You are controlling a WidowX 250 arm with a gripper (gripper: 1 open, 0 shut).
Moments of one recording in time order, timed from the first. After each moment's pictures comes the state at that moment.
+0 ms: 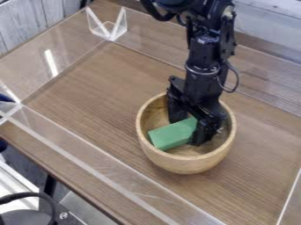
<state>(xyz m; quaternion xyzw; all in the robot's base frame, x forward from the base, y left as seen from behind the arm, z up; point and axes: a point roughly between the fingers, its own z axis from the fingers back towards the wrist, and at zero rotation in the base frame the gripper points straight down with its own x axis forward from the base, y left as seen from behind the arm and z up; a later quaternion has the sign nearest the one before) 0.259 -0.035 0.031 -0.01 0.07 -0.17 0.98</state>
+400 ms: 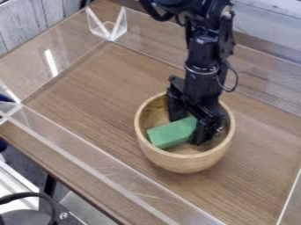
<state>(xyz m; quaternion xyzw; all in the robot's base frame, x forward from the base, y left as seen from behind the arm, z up) 0.260 -0.037 0.030 -0.02 0.06 -0.18 0.98</state>
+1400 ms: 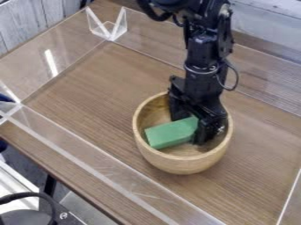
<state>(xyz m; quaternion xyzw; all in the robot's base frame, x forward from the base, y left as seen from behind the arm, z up) 0.259 -0.042 0.031 -0.04 0.06 -0.17 0.98</state>
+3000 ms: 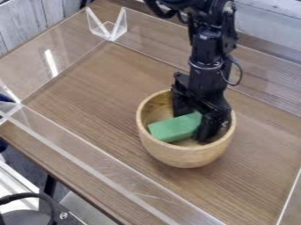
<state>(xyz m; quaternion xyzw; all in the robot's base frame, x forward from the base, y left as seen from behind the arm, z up) 0.267 -0.037 0.021 -0.04 0.06 -0.17 0.98</state>
